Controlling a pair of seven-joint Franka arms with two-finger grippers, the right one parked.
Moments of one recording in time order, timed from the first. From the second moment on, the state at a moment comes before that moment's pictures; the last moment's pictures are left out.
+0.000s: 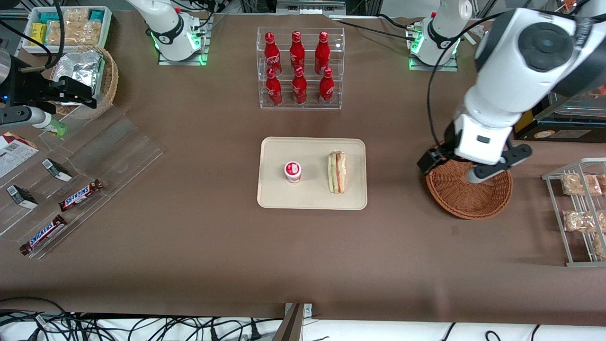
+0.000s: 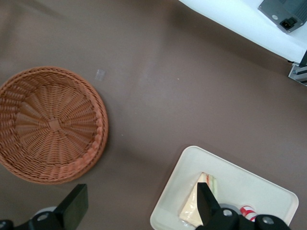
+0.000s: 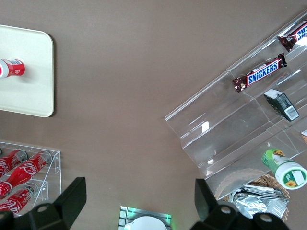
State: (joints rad) arm 0.18 0.26 -0.53 -1.49 0.15 1.82 -0.81
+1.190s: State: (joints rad) arm 0.13 0.12 -0.15 -1.50 0.00 1.59 0.12
